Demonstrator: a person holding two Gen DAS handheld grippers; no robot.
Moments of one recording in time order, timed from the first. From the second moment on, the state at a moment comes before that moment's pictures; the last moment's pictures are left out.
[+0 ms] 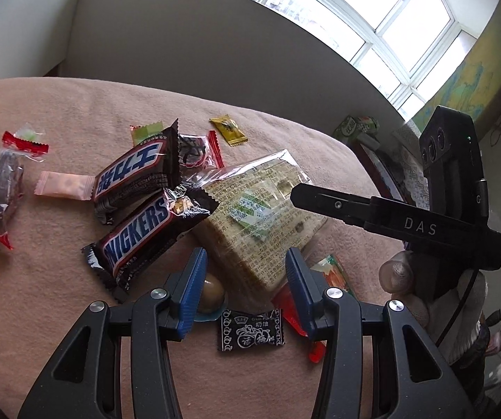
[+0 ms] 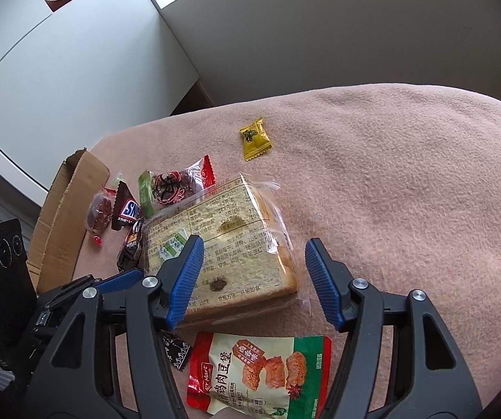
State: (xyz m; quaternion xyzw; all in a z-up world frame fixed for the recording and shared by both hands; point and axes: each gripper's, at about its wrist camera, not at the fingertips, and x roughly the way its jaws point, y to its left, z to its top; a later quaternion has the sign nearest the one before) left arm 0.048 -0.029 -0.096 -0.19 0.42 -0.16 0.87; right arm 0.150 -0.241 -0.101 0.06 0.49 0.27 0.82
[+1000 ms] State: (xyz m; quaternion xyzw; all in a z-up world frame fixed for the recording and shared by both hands) left arm 0.033 -0.027 -0.055 -0.15 0.36 -0.16 0.91; right arm 0.121 -0.232 -0.061 0.05 0.45 0.29 0.84
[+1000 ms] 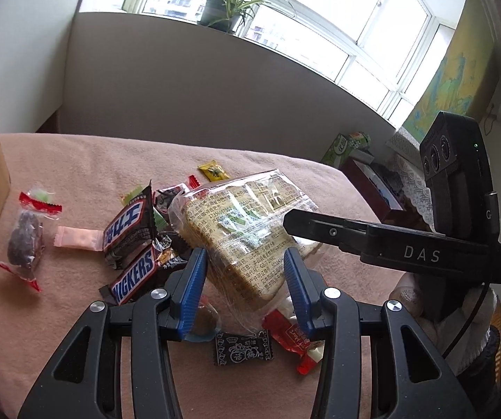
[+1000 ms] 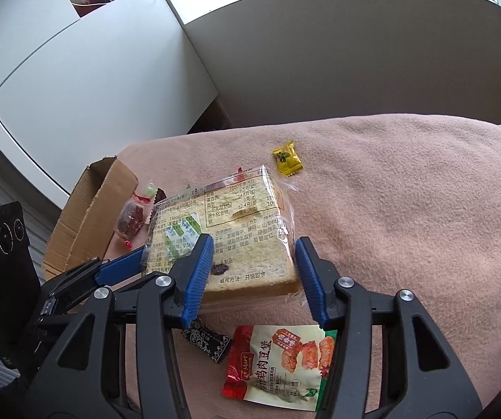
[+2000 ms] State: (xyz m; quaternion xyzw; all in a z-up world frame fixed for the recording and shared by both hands) left arm -0.041 0.111 -0.023 -0.18 0.26 -0.04 0.95; right arm 0.086 -0.050 -0.017 0.01 0.42 0.40 0.82
